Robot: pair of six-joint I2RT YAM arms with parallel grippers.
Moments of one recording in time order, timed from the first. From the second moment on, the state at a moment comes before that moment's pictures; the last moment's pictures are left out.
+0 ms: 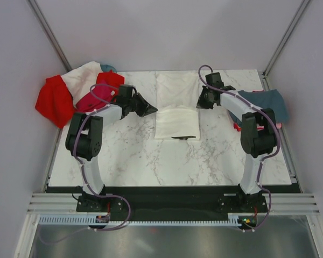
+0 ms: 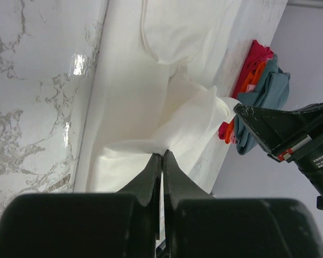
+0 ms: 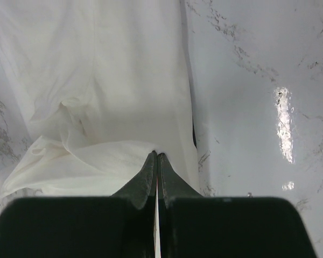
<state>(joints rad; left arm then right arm) -0.26 1.94 1.23 0.00 0.49 -1.02 0.25 1.98 1.53 -0.46 -0.05 0.60</state>
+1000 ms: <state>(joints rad) -0.27 1.84 1.09 -0.08 0.48 -0.86 0.23 1.73 1.14 -0.34 -0.16 0.57</state>
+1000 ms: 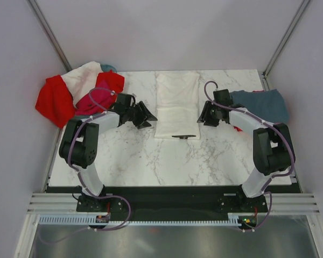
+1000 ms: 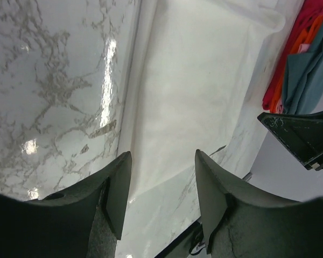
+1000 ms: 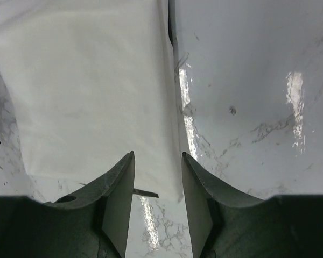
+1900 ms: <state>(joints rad) -0.35 1.82 1.02 -0.13 0.44 -0.75 0.26 1.73 1.00 -0.28 -0.23 0.54</state>
